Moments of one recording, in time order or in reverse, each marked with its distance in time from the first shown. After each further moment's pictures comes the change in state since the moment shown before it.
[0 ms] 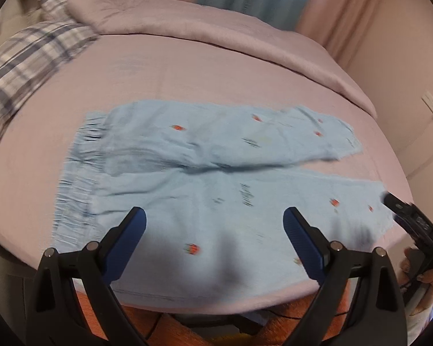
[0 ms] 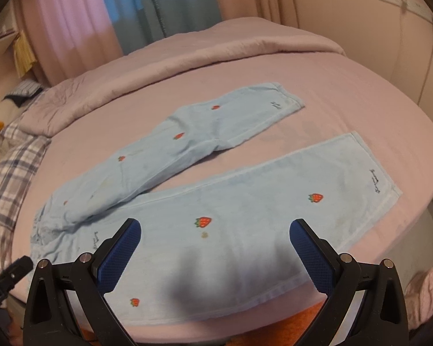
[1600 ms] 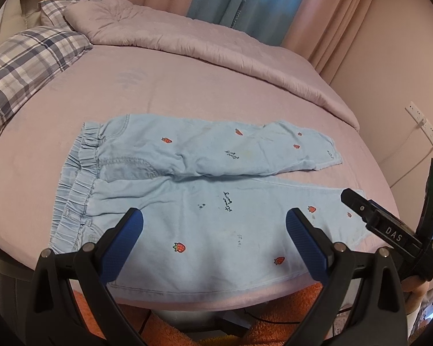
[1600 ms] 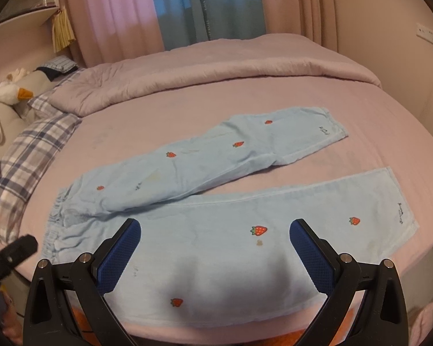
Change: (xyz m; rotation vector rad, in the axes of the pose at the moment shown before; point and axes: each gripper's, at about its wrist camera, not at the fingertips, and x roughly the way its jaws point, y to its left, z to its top) left arm -0.028 -0.012 -0.002 0.012 -0.048 -0.114; right arm -0.010 0.069 -0.006 -0.185 -0.064 0.084
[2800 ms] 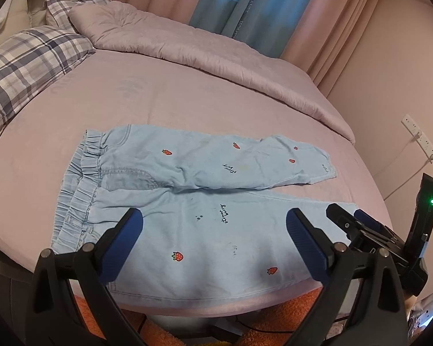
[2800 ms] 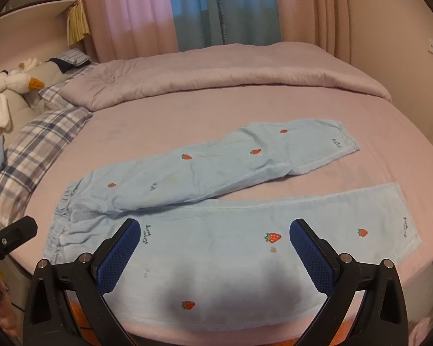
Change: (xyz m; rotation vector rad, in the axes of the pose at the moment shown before) left arm -0.013 0.004 0.007 -0.035 -0.049 -0.023; right arm 0.000 0.022 0.003 -0.079 -0.002 0.005
